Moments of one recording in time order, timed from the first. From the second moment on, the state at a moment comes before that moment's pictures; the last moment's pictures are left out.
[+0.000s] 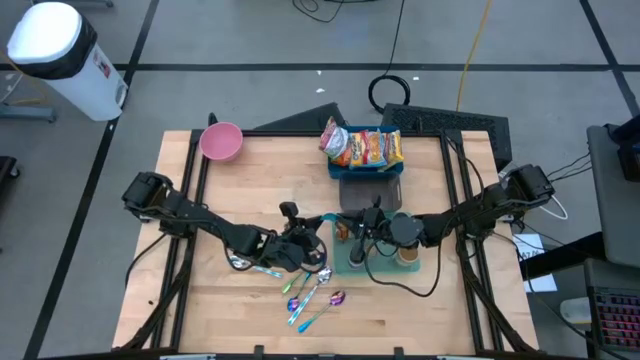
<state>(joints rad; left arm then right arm) -0.37 1.72 1.05 0.07 -0.95 0.15 0.29 1.52 0.63 0.79 0.62 0.17</state>
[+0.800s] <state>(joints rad) -0.44 1.69 1.08 0.13 -0.89 0.16 0.29 1.39 0.64 0.63 0.59 0.11</state>
